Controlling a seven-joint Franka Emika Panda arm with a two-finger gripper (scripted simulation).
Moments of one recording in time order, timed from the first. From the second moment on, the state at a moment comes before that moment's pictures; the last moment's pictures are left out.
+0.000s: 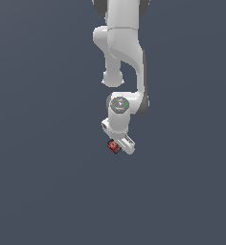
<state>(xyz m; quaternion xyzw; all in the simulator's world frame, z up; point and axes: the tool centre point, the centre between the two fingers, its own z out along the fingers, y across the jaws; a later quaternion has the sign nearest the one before) -0.022 0.024 0.017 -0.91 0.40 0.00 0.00</state>
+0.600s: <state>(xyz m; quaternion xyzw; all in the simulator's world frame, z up) -0.022 0.023 0.019 -0.91 0.40 0.00 0.00</state>
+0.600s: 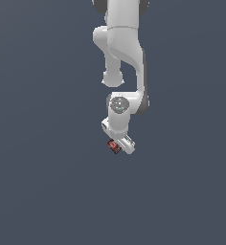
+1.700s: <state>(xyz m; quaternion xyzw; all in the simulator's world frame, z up) -0.020 -0.026 0.170 -0.91 0.41 0.00 0.00</state>
